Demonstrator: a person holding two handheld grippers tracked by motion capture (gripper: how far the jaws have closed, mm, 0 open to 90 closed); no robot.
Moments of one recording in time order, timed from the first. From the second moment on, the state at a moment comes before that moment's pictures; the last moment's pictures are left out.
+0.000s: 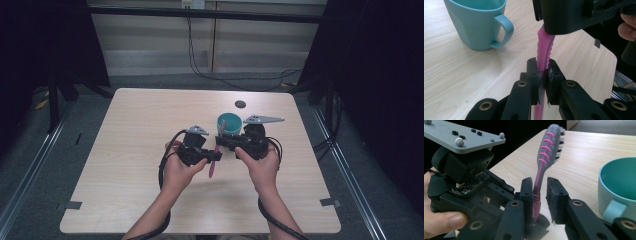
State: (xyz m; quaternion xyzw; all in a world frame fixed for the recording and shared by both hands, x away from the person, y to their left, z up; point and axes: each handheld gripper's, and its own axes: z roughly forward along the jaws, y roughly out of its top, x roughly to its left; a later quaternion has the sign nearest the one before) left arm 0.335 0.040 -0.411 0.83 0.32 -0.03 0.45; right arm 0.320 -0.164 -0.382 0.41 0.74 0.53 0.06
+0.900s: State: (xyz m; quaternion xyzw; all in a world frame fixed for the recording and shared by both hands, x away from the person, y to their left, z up) left arm 0.331 0.037 -0.409 0.82 0.31 -0.03 0.48; right arm 0.317 -0.163 -0.374 0.41 0.73 0.54 0.09
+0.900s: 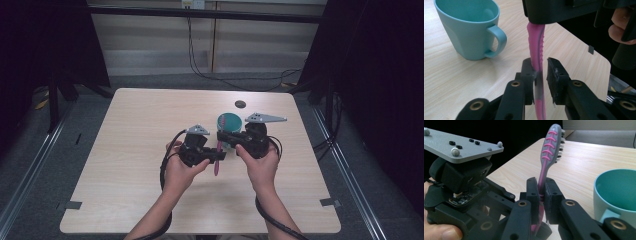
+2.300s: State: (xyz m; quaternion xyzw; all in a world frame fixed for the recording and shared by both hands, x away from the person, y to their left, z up) left arm 0.330 0.078 -0.433 0.85 0.30 0.03 0.44; right arm 0.315 -0.186 -0.366 0.40 0.73 0.54 0.12
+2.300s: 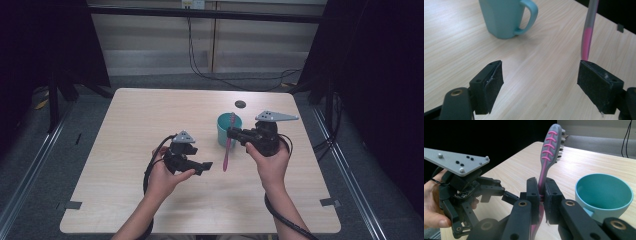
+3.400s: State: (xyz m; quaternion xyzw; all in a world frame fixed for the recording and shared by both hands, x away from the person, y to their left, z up) left arm 0.314 0.116 -0.480 0.88 0.29 0.05 0.37; right arm 0.323 -0.188 -0.345 0.39 0.73 0.54 0.13
